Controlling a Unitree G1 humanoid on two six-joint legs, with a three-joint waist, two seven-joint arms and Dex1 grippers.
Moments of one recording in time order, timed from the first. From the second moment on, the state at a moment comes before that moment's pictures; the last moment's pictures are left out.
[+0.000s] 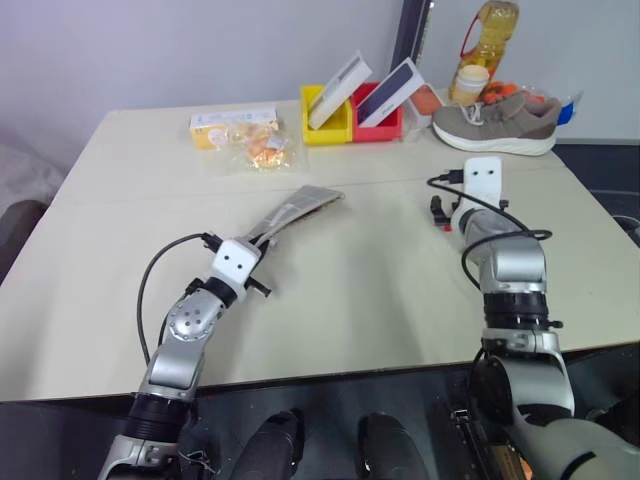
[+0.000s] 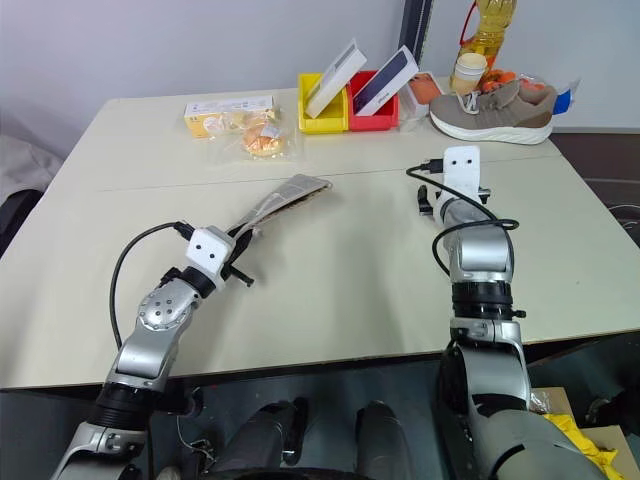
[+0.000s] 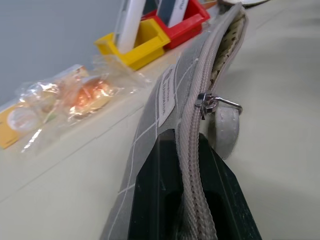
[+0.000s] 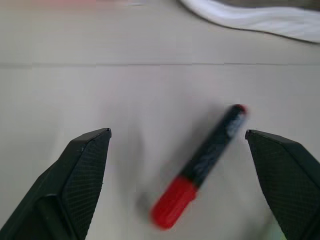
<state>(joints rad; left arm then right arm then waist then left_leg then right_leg) -0.21 0.31 -0.06 -0.01 0.04 -0.05 -0.35 -0.82 -0.29 -0.26 0.33 -0.01 0.79 -0.06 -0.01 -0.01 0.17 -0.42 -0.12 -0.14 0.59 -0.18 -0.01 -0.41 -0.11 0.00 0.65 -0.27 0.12</state>
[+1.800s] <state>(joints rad) -0.28 0.33 -0.01 0.06 -0.03 -0.05 -0.40 -0.60 -0.54 0.27 -0.05 -0.08 0.41 0.64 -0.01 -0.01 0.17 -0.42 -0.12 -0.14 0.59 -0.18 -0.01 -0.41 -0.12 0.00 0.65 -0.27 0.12</state>
